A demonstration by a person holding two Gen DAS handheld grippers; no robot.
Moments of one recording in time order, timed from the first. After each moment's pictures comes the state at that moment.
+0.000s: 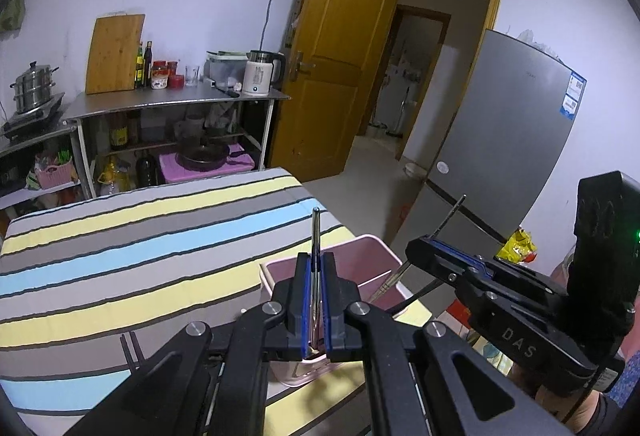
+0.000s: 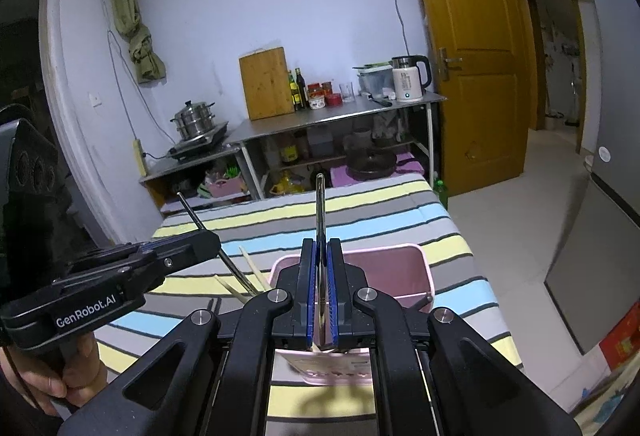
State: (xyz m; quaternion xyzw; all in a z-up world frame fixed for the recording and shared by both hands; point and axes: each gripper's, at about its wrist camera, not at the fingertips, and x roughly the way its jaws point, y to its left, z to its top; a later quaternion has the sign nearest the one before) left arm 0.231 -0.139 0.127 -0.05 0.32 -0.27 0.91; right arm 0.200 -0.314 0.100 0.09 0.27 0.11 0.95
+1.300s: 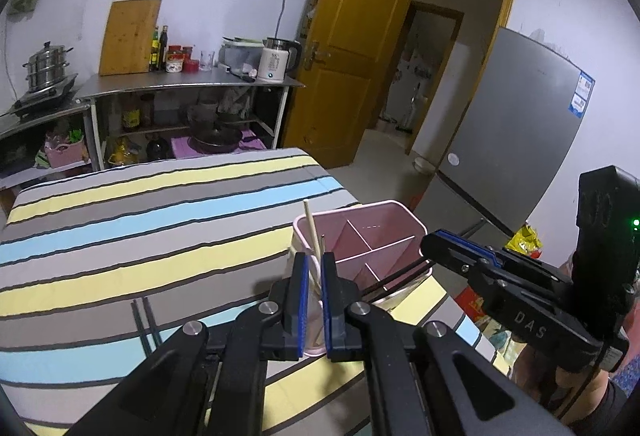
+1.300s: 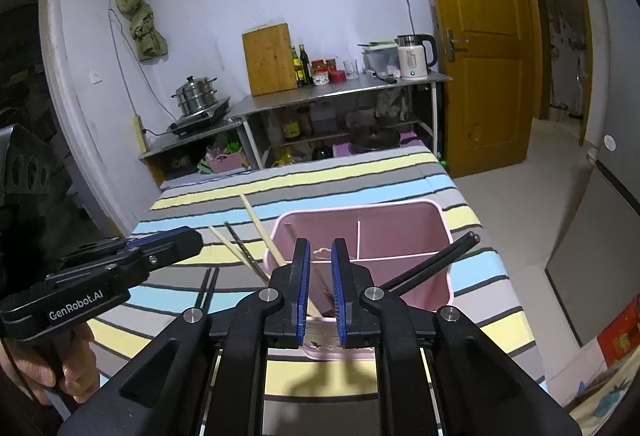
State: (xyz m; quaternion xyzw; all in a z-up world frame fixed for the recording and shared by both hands) left arm 0.210 -0.104 0.097 -0.06 0.33 -0.25 0.91; right arm 0.185 -0.300 0.079 0.07 0.30 0.12 0.94
